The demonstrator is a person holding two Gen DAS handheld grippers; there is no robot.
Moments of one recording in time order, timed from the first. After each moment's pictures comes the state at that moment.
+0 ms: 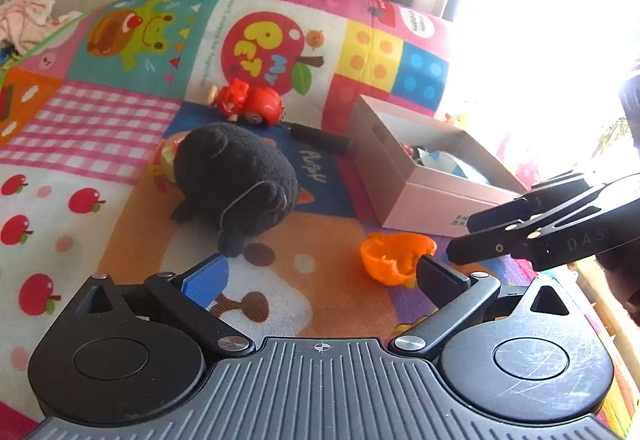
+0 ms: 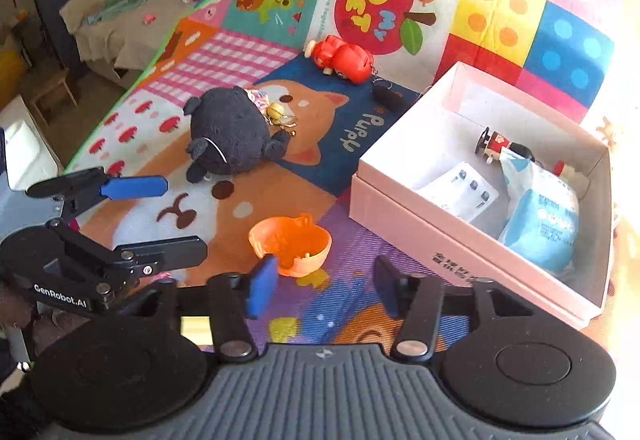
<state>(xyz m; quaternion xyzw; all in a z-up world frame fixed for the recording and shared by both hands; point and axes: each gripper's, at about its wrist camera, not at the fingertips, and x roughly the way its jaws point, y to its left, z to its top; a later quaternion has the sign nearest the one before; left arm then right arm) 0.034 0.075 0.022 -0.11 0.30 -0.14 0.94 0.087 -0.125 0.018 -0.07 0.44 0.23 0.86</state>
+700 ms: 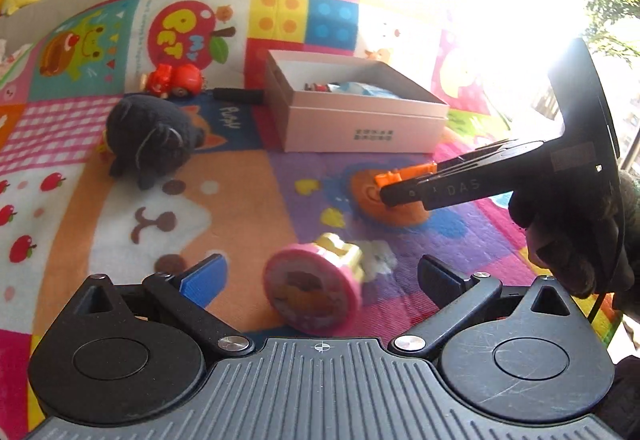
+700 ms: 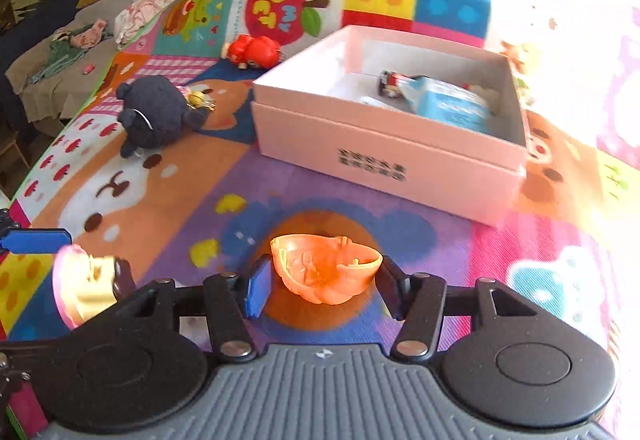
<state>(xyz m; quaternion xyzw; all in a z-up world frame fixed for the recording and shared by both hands) -0.039 0.006 0.027 -0.01 0.33 -0.20 0.92 0.023 -0.192 -0.032 -0.03 0.40 0.12 0.91</state>
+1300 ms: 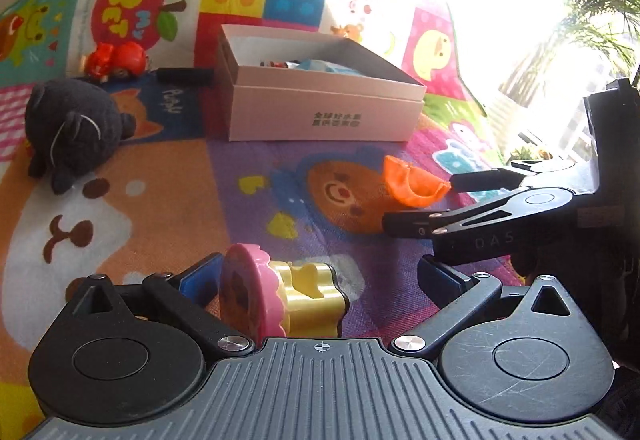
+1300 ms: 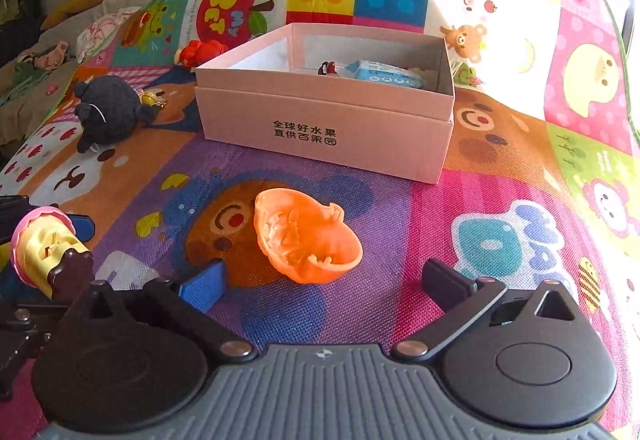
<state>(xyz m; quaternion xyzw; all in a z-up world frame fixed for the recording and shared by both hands) 0.004 -0.022 0.005 -0.02 0.35 -0.25 0.90 0.007 -0.209 -0.053 -0.02 0.37 0.07 0.93</state>
